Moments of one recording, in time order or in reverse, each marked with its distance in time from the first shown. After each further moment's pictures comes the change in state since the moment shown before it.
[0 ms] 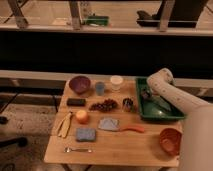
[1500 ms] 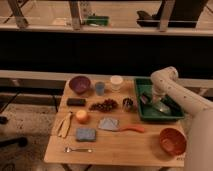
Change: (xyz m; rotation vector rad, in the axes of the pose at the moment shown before) arm 0.004 0.036 -0.021 -0.140 -0.061 -0.094
